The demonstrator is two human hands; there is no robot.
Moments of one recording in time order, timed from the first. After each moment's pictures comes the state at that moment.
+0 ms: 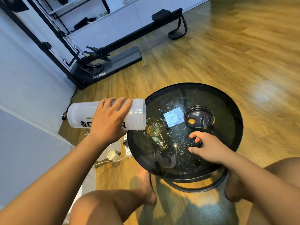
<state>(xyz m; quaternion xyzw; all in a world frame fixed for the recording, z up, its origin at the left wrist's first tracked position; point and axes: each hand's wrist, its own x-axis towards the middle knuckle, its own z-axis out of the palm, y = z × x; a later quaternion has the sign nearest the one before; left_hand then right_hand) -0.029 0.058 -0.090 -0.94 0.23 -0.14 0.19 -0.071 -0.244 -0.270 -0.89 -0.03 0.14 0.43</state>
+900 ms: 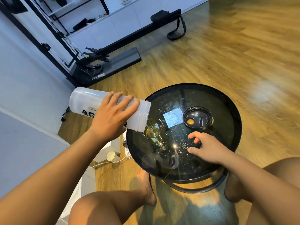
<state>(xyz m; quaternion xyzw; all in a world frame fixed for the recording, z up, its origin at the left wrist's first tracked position) -0.018 0.052 -0.084 -0.90 0.34 -0.14 0.24 -0.070 -0.245 -0.271 -0.89 -0.04 0.14 0.43</state>
